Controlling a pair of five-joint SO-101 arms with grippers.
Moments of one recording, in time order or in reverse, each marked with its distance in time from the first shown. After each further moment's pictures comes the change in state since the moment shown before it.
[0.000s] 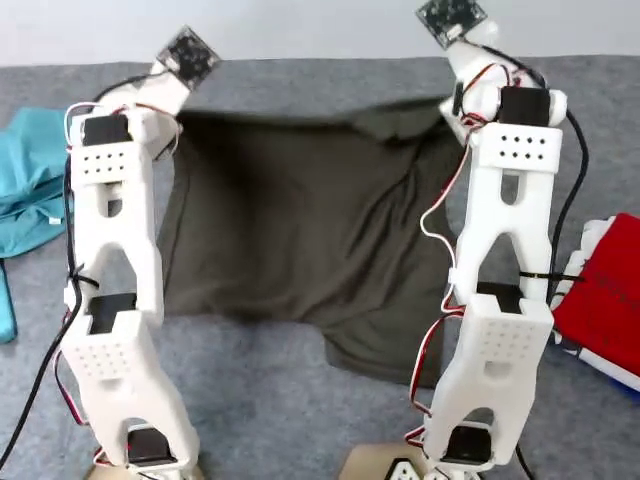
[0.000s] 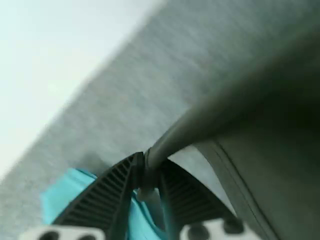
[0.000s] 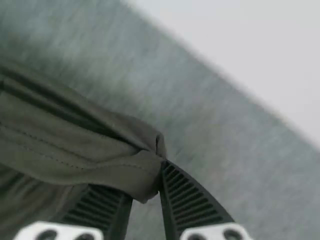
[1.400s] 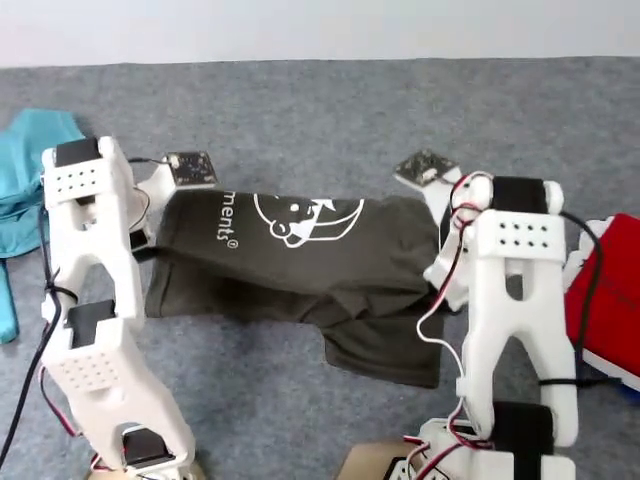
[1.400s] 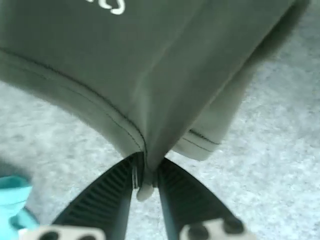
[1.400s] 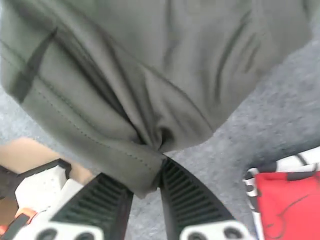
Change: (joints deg) left arm -6.9 -3.9 14.5 33.9 -29.3; right arm -1.5 -47.6 69.3 20.9 -0.1
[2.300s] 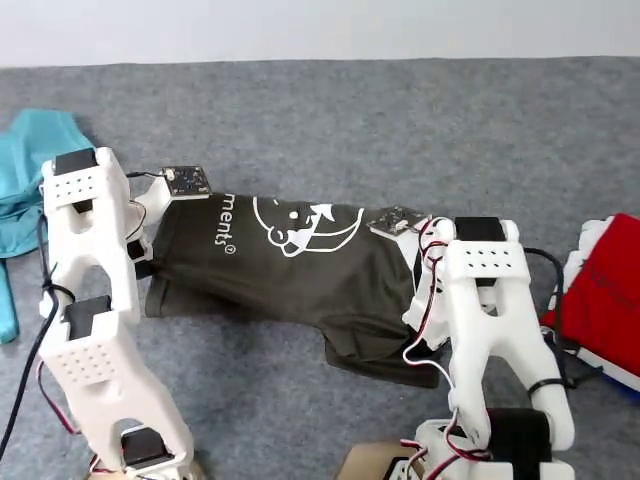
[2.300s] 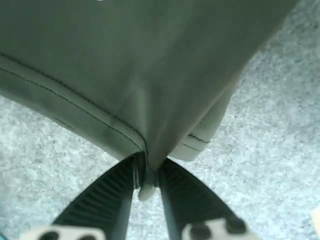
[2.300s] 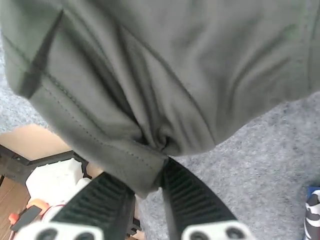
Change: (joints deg) left arm -2.0 3.8 1.1 0.0 -0.3; right arm -4.4 -1.6 20.1 -8.8 -2.4
